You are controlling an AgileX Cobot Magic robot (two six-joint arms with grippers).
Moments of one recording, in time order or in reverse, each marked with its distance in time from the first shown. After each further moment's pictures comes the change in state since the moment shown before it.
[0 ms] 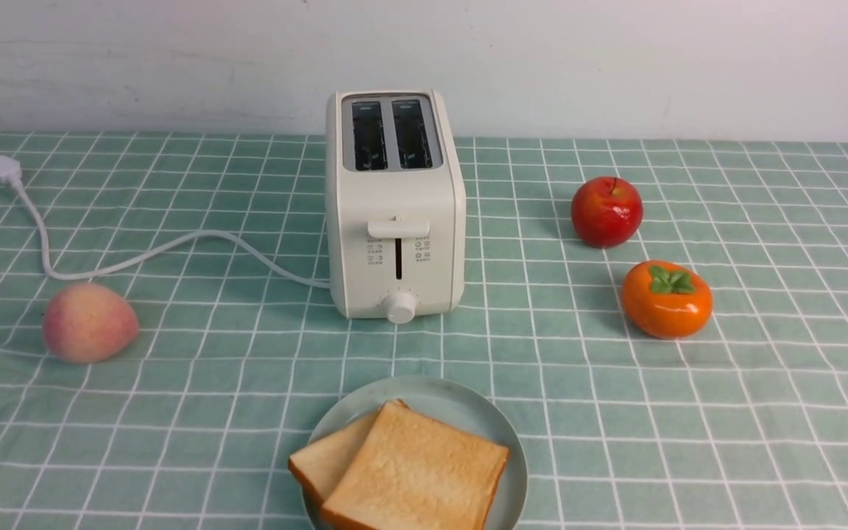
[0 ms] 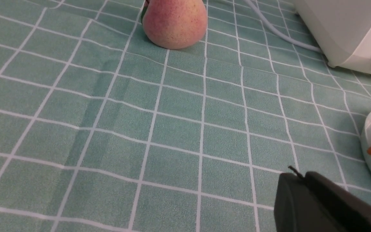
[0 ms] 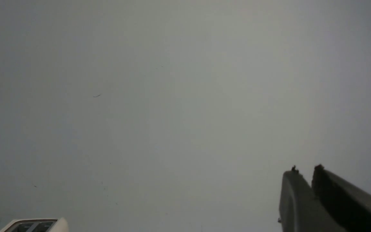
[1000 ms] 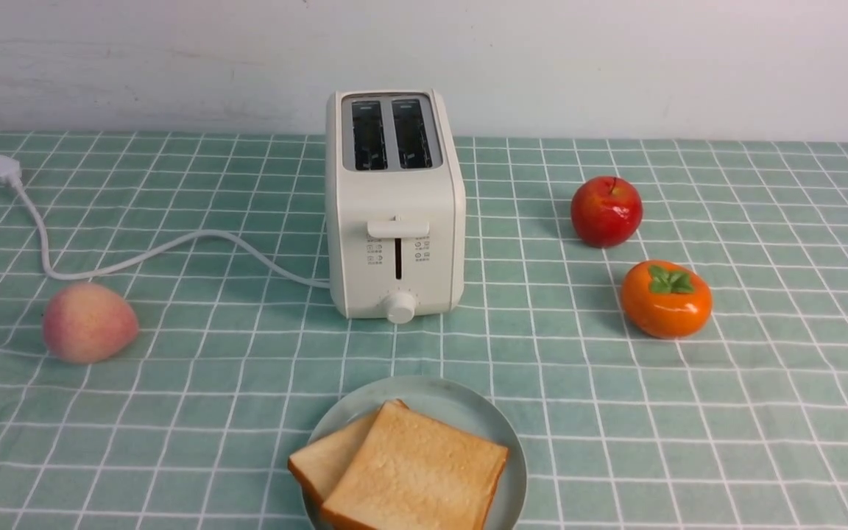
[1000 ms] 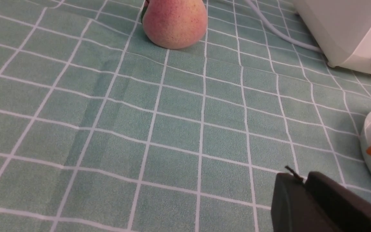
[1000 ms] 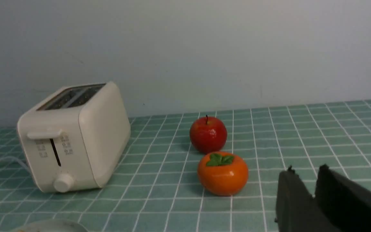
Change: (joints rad) right arm -0.006 0.000 0.454 0.342 -0.089 -0.124; left arm 0.000 0.000 0.000 0.000 -0.001 0.000
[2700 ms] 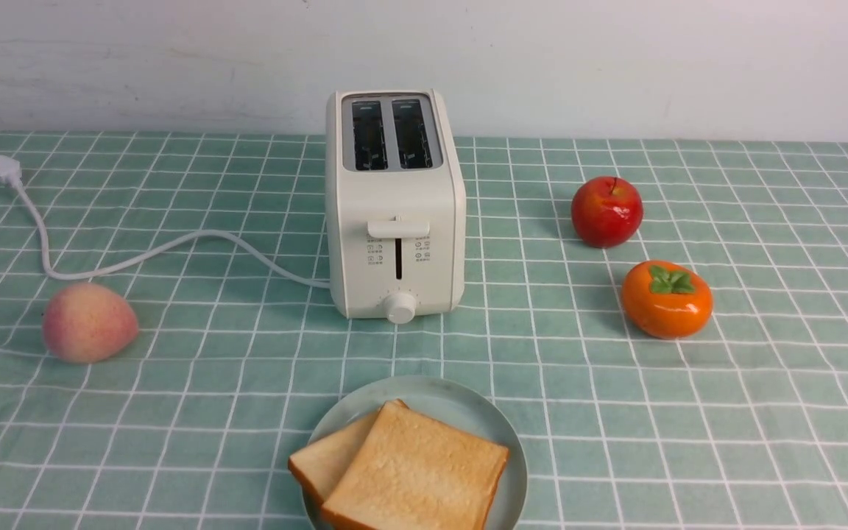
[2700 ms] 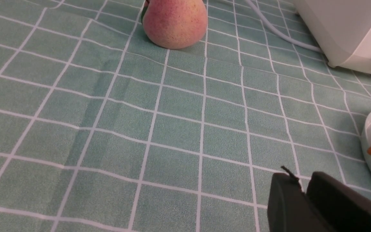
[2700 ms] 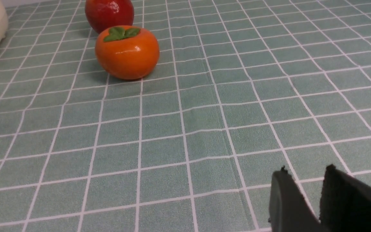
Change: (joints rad) right arm -0.191 0.002 0.173 -0.031 0.095 -0.003; left arm 0.000 0.000 0.000 0.000 0.000 0.000
